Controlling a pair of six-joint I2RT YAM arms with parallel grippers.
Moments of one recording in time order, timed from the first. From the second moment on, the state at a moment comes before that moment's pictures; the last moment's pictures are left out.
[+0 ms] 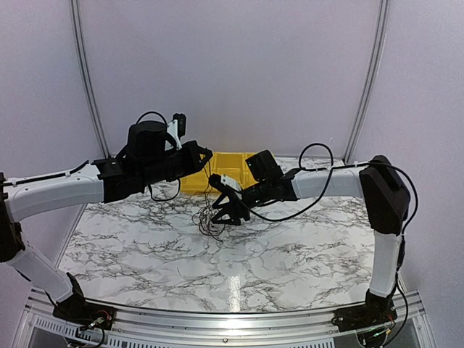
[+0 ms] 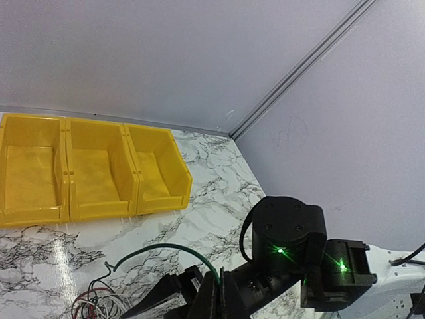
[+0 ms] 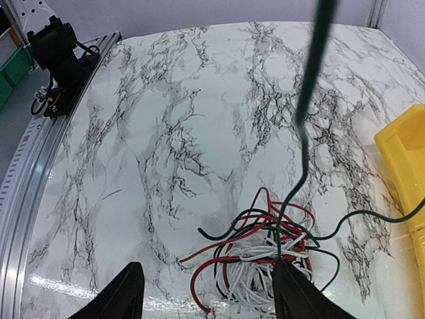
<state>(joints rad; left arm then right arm) -0.85 1.48 1.18 0.05 -0.09 -0.70 0.74 1.98 1.39 -0.15 -0.76 -0.42</state>
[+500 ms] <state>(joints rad) -0.85 1.48 1.16 0.06 -0.12 -0.72 0.76 2.21 1.53 0.09 -0.68 -0.21</state>
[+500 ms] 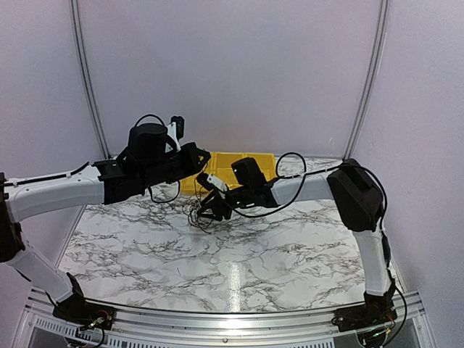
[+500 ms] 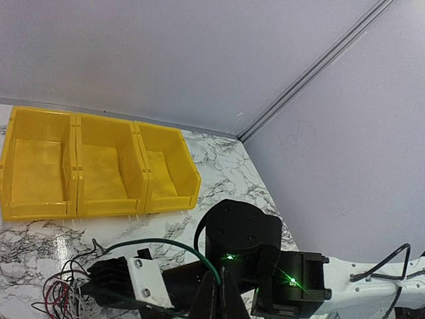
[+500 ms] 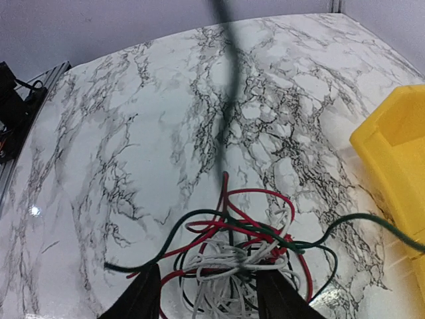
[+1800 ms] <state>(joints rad) -0.86 1.29 1.30 -0.02 -0.11 -0.51 0.68 1.71 1.17 -0.22 -0.59 -0.34</state>
